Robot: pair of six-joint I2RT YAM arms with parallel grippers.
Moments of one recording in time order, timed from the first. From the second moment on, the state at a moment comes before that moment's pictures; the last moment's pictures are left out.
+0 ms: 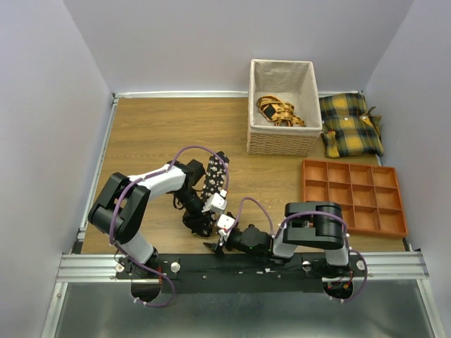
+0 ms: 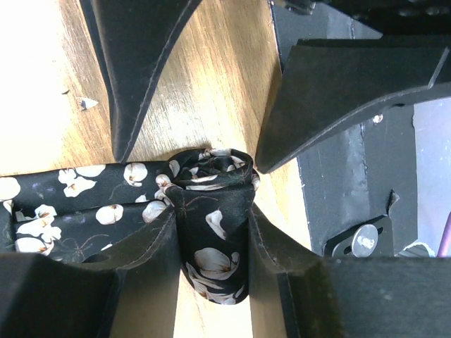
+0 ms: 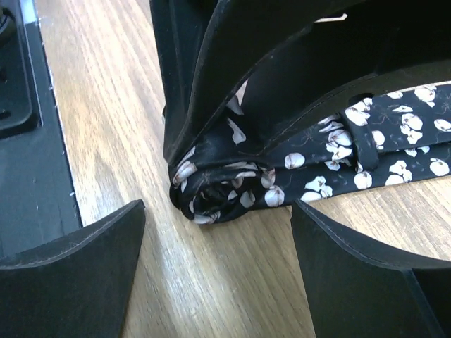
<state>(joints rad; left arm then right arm) -0.53 1.61 0.86 -1.00 0.79 1.22 1.41 1.98 0.44 1.33 0.25 -0.04</state>
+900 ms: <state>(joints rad) -0.53 1.61 0.86 -1.00 0.78 1.19 1.40 2.02 0.52 1.33 0.27 0.01</state>
